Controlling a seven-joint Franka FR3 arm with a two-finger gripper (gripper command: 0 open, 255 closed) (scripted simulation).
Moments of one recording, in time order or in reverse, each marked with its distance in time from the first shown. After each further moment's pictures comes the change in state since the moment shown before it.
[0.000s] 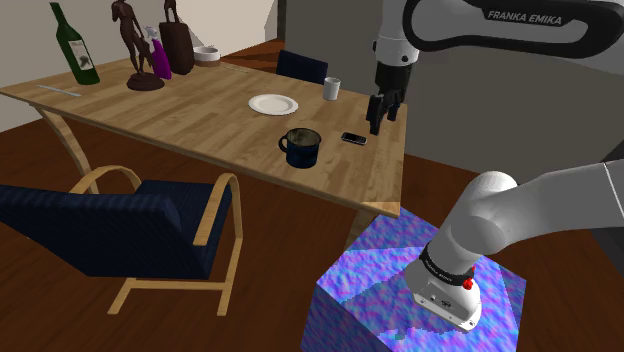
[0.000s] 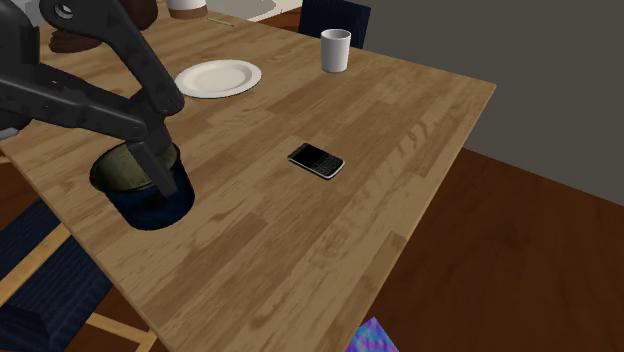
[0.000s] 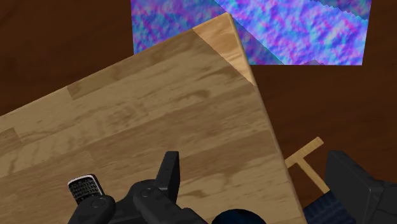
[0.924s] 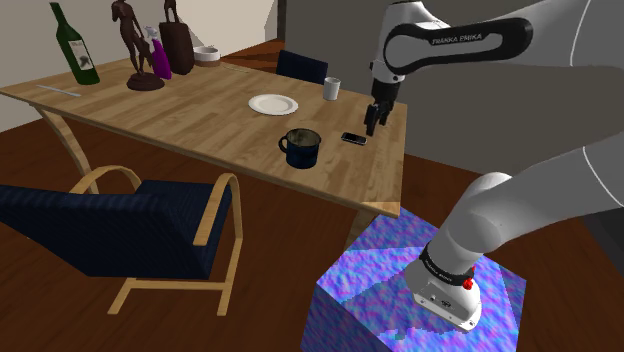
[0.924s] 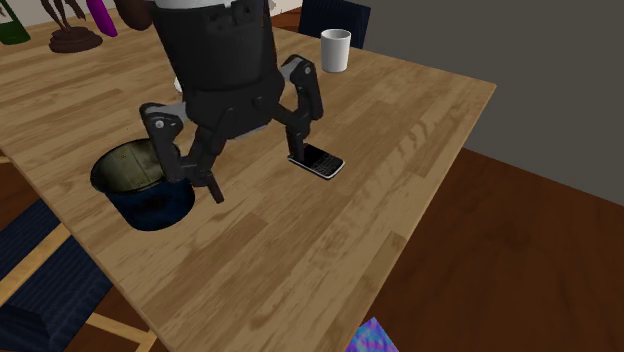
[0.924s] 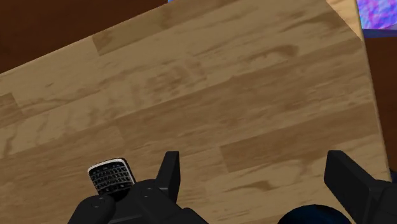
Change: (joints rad) arm -0.067 0.207 -0.243 -0.059 -0.107 0.323 -0.263
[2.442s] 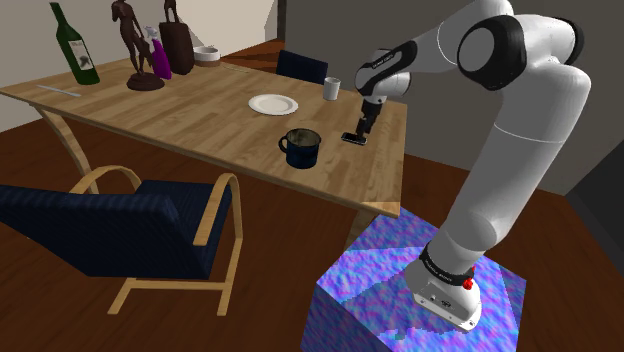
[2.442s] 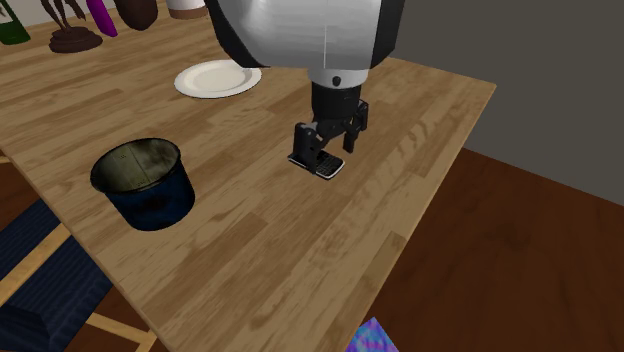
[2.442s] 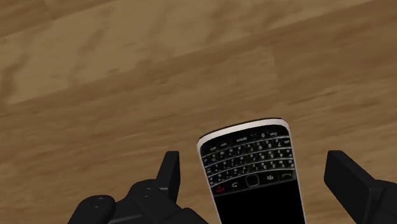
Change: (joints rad) arm -0.055 0.686 -0.268 0.298 0.268 0.400 -0.536
